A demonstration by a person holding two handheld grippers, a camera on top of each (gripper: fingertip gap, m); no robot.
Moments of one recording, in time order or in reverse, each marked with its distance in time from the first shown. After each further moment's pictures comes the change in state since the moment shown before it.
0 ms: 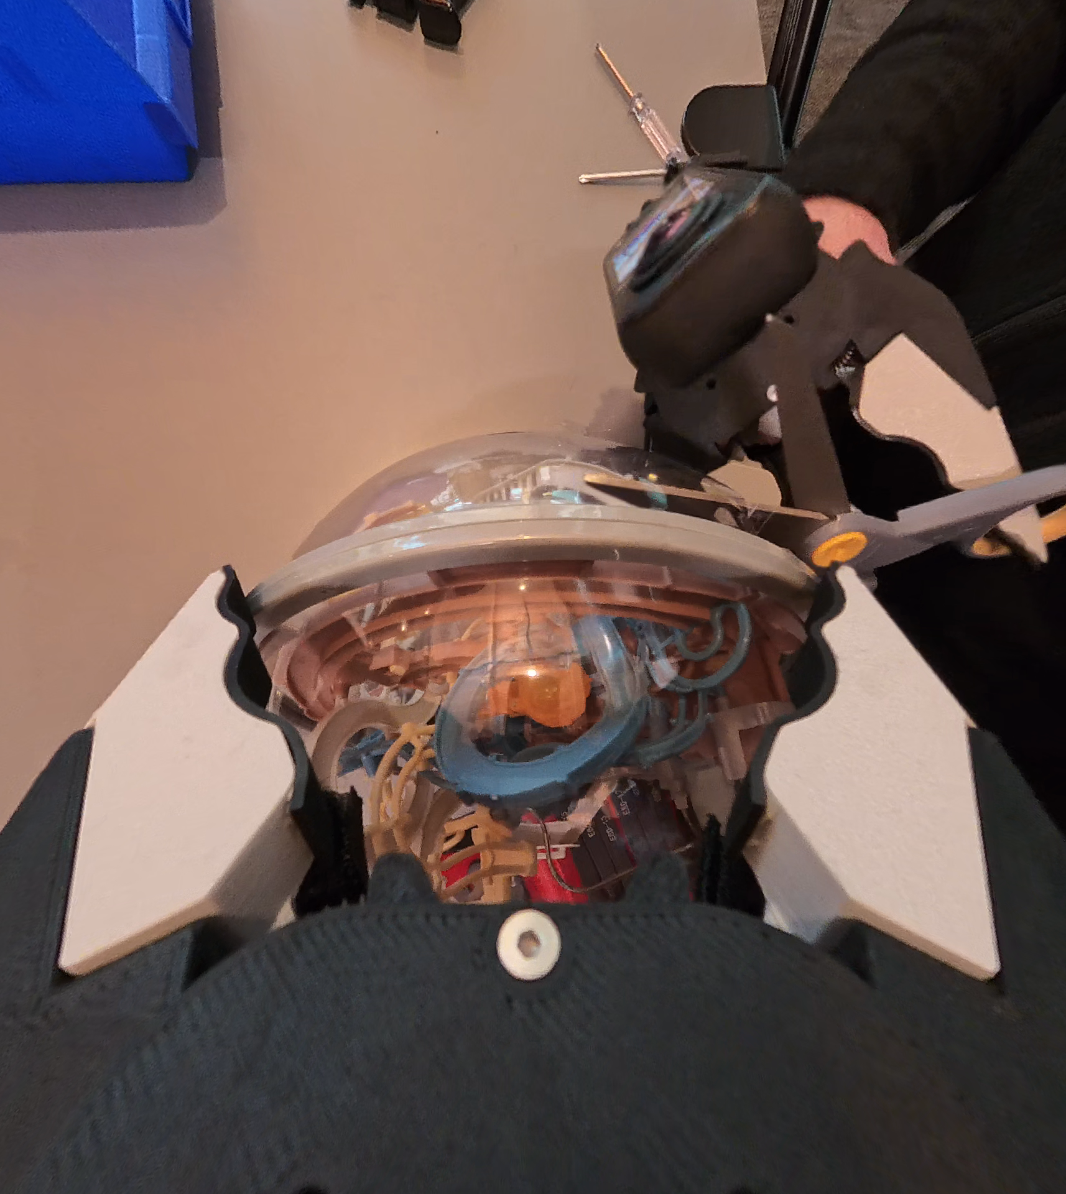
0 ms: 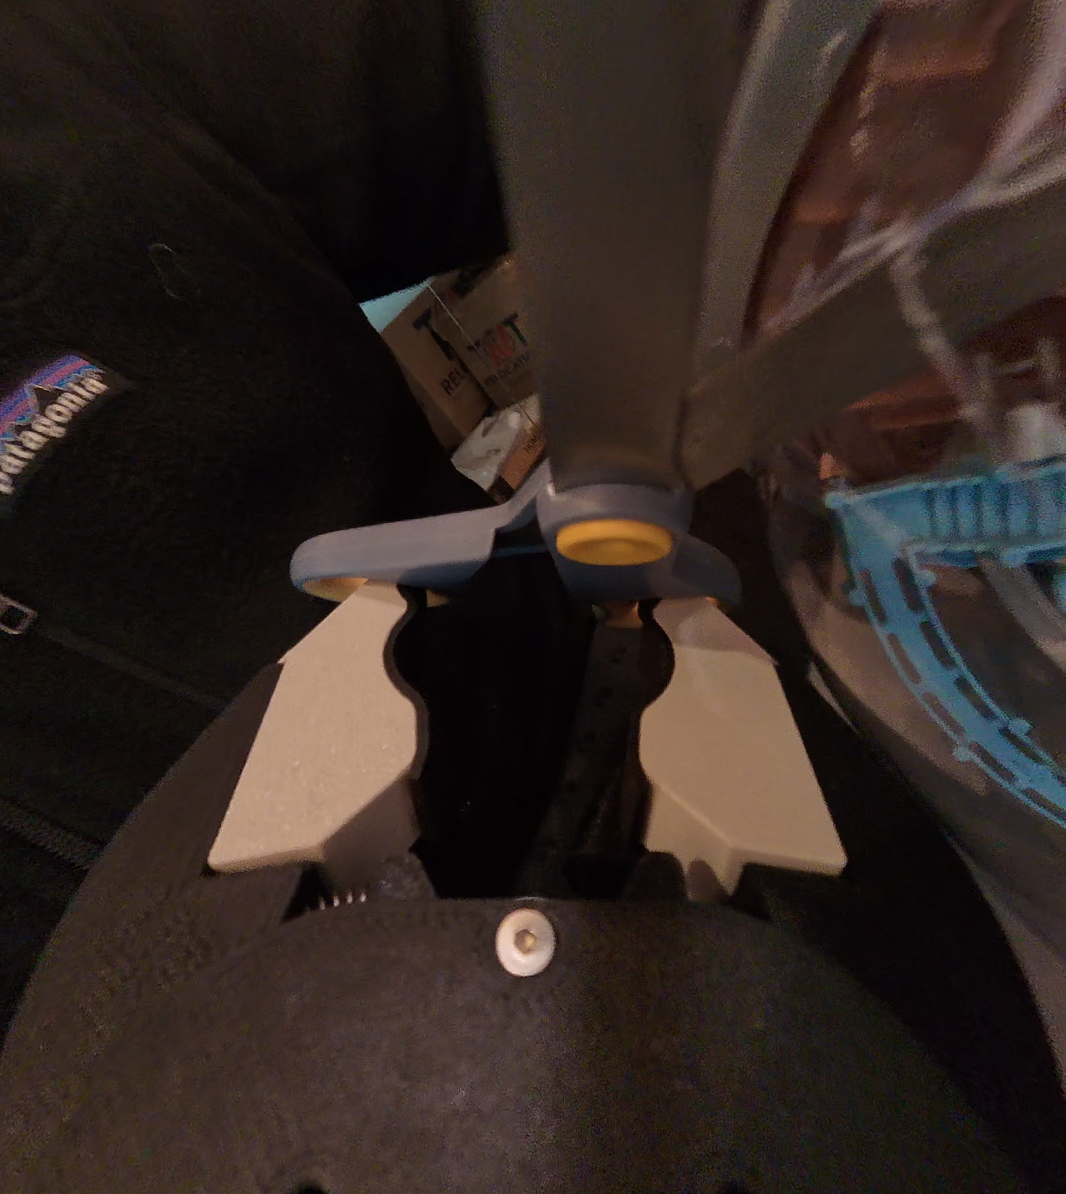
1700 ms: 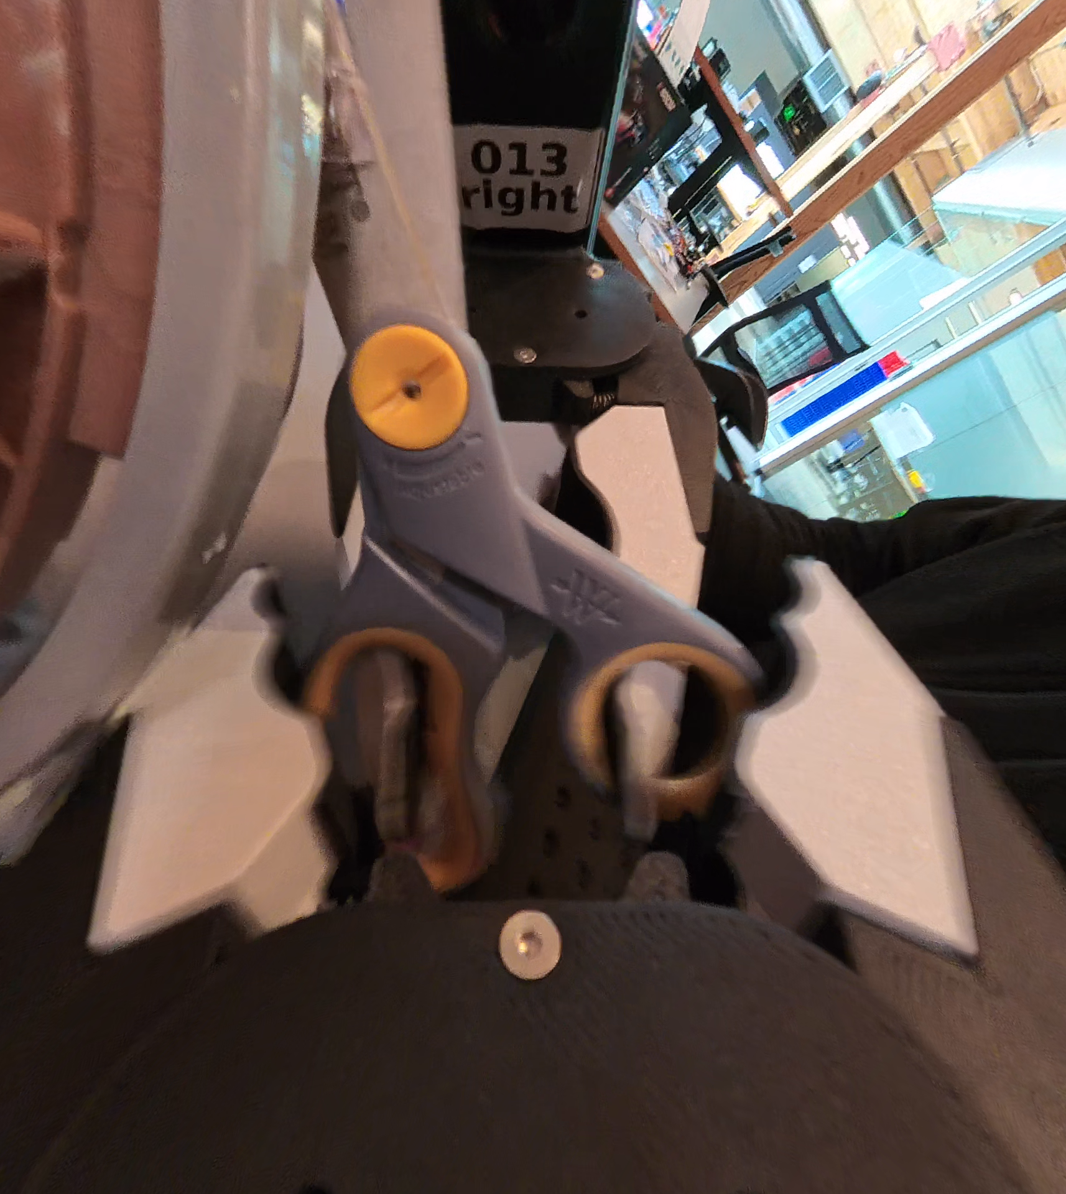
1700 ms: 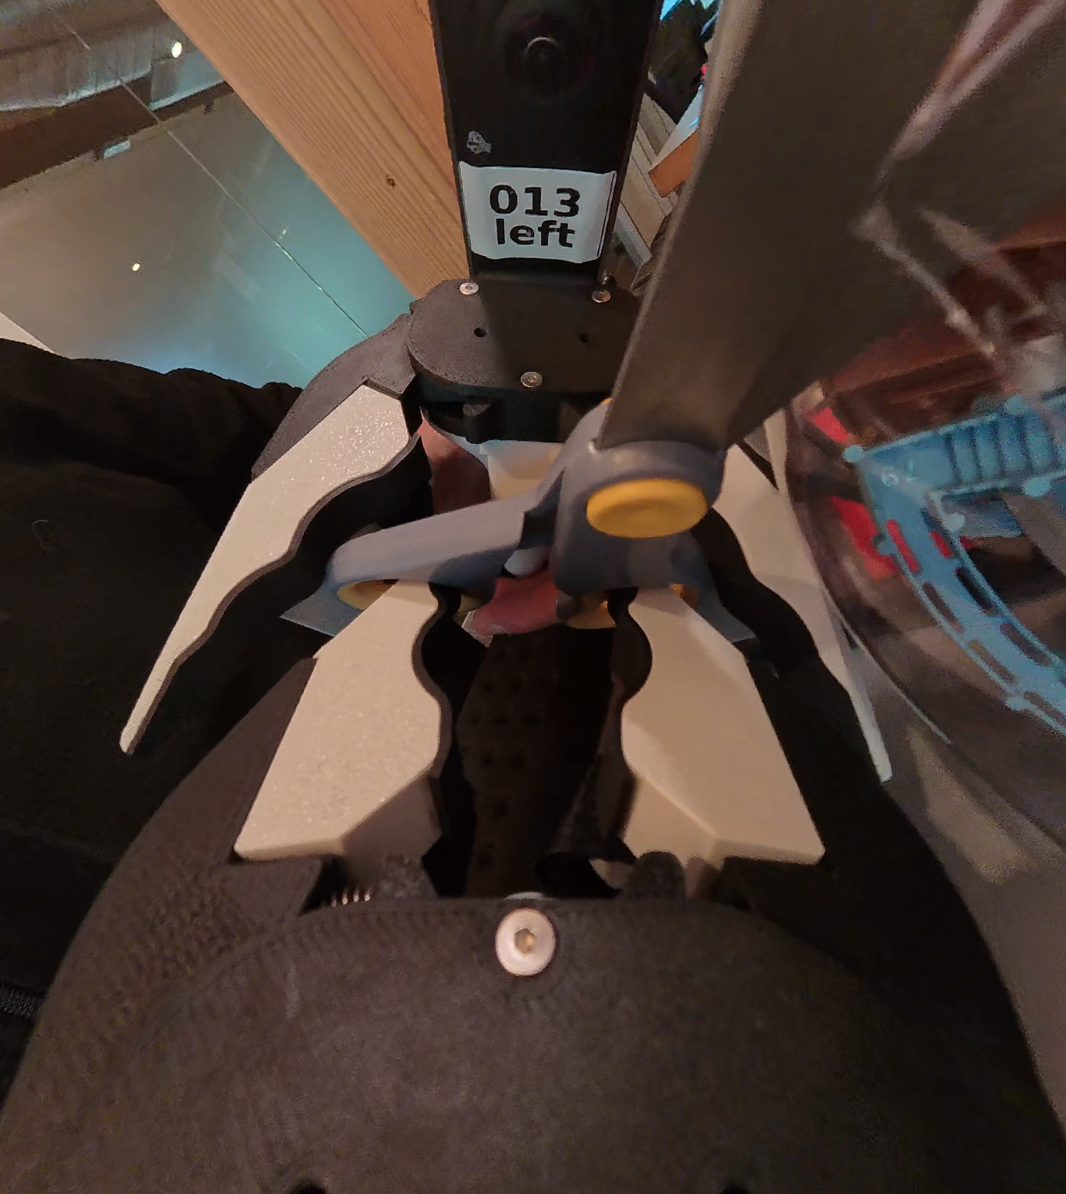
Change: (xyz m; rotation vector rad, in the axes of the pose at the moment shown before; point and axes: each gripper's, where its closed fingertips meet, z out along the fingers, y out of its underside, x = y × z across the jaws) left arm 0.040 0.030 0.046 0.692 0.002 -0.816; right arm 0.084 -0.064 -0.012 0.062 0.064 0.068
